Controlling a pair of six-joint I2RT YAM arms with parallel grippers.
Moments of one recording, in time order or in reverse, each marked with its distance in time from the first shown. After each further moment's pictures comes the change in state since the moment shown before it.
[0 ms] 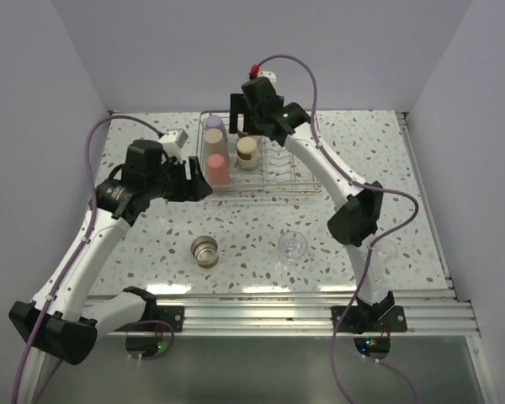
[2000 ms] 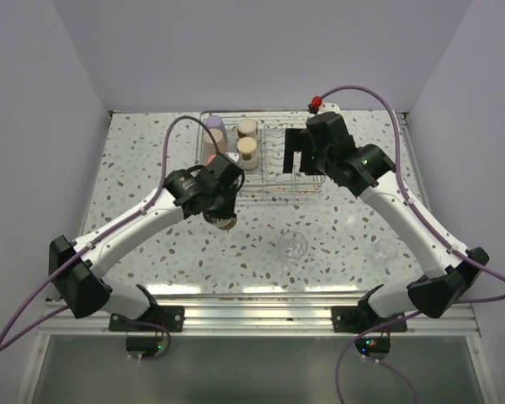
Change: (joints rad) left arm -0.490 0.316 0.071 -0.169 -0.411 -0.226; right arm -0.025 -0.828 -0.815 -0.034 0.001 -0.016
